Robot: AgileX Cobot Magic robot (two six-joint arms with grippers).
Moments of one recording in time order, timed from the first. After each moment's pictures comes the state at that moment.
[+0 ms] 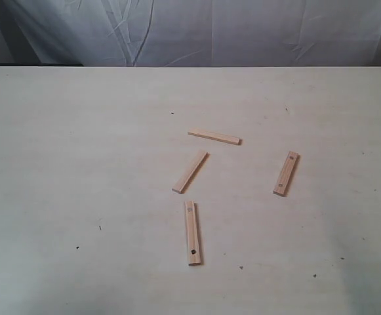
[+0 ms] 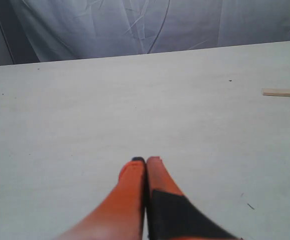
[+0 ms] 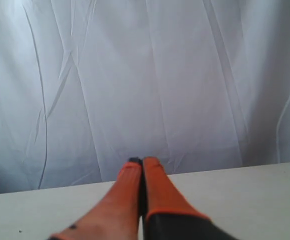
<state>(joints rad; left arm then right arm) -0.01 0.01 -0.01 -0.03 0.34 0.04 0.05 0.01 0.00 0.17 -0.06 0.00</state>
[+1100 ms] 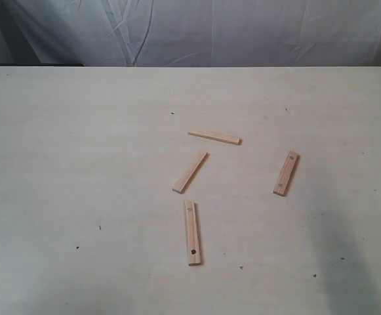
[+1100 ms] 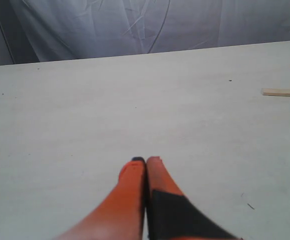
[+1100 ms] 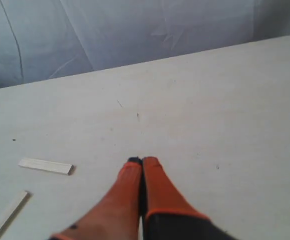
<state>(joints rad) -0.01 0.01 -0.01 -0.03 0.34 0.04 0.05 0.86 -0.50 0.25 0.19 0.00</state>
